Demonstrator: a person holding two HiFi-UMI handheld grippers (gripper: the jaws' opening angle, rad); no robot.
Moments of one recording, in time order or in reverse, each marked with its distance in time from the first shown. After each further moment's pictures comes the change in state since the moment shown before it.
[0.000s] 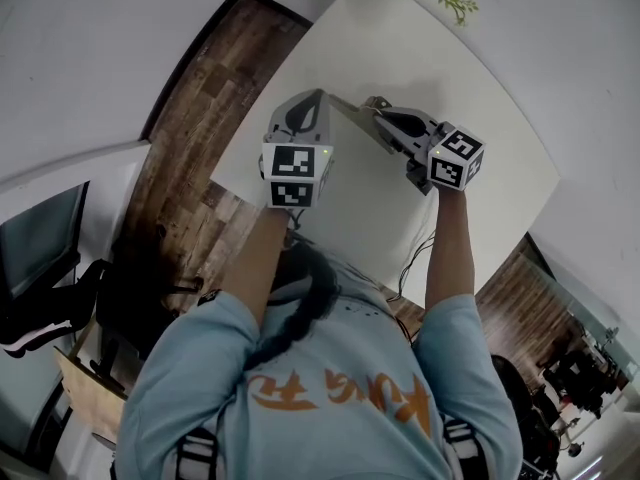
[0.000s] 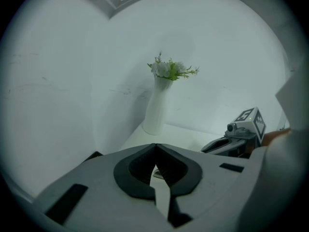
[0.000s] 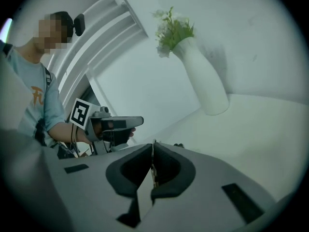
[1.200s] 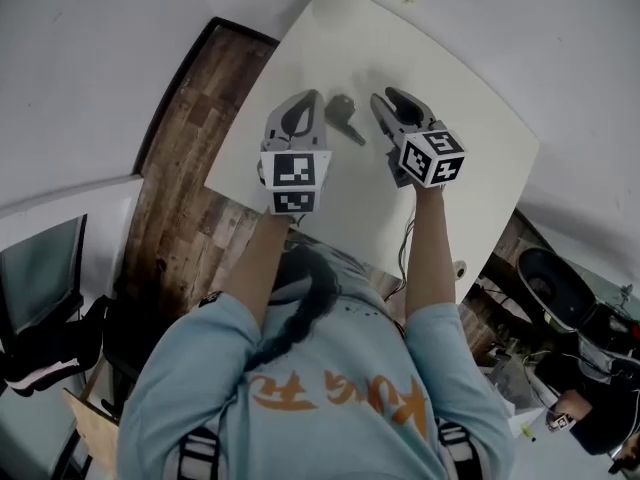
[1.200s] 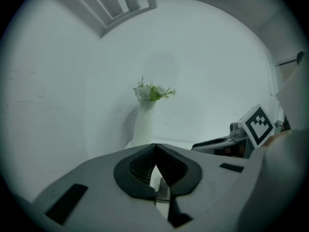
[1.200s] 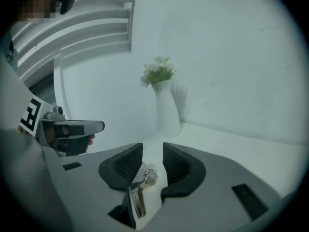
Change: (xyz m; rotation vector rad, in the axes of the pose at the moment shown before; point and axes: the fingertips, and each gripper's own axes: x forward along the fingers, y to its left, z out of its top) left arm -0.042 -0.041 0.034 0.093 -0.169 -0.059; right arm -0.057 -0.008 0.033 -0.053 -0.178 -0.595
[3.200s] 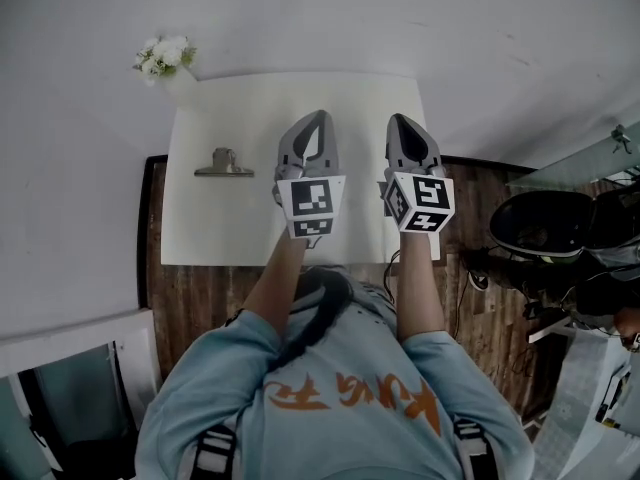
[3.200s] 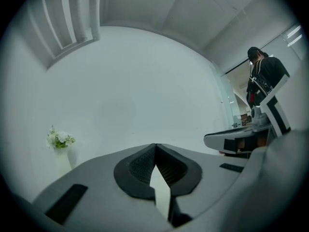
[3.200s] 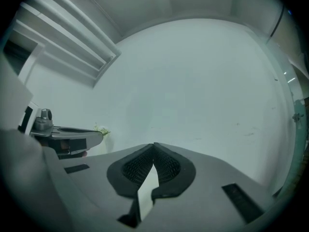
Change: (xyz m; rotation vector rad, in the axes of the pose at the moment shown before) left arm -0.088 -0.349 0.085 0.266 -0.340 -0.405; right arm -0.414 -0.045 0.041 -0.086 -0.490 -0.787
